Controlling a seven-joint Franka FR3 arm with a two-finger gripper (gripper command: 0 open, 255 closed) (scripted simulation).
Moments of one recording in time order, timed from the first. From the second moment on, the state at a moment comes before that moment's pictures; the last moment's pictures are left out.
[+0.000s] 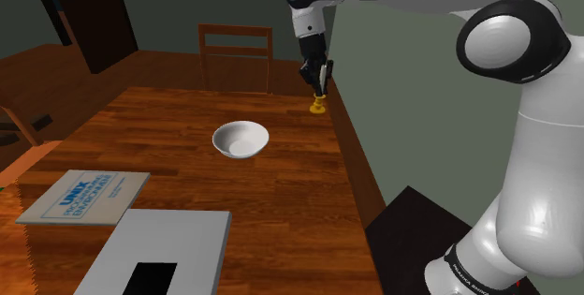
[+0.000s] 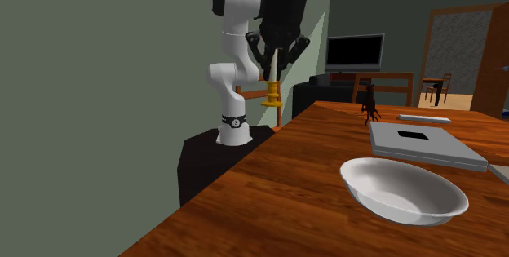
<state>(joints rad) 0.04 0.36 -0.02 -1.34 0.00 1.26 -0.01</state>
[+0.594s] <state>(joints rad) 0.07 0.33 -0.01 -1.29 0.02 1.18 0.04</state>
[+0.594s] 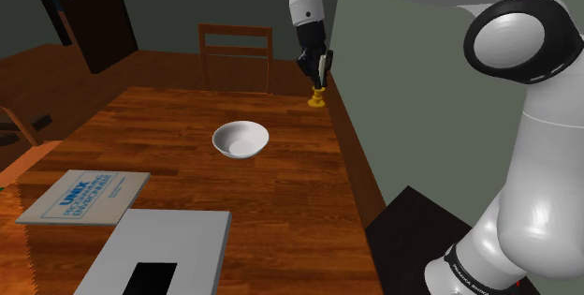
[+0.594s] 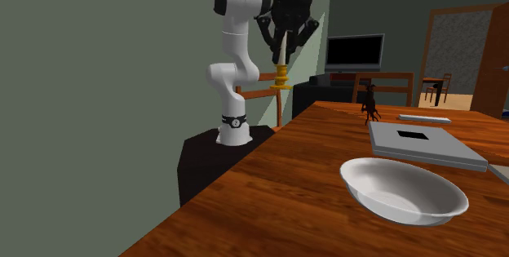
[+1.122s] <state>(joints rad) 0.17 0.20 0.06 -1.48 0.08 1.24 0.20</state>
